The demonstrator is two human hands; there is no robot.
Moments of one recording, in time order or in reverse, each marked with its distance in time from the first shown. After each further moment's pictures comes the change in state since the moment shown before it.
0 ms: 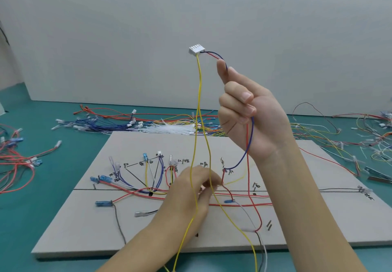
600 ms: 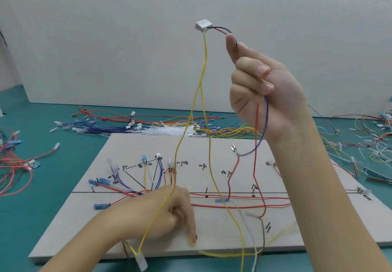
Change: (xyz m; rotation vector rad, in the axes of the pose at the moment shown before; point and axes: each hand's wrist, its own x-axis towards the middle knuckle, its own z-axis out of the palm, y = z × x) left_hand -0.066 -0.040 -0.079 0.102 -0.709 -0.021; right_hand 0.006 -0.031 0.013 -0.052 -0.054 -0.013
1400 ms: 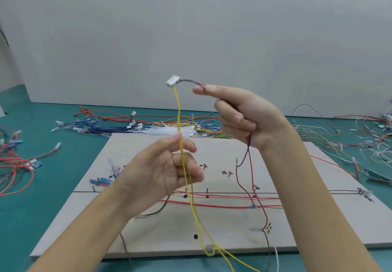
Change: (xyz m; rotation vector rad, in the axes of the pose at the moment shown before) left_hand 0.003 0.020 -0.030 -1.323 0.217 0.156; right_hand 0.008 0.017 -0.038 -0.579 0.022 0.218
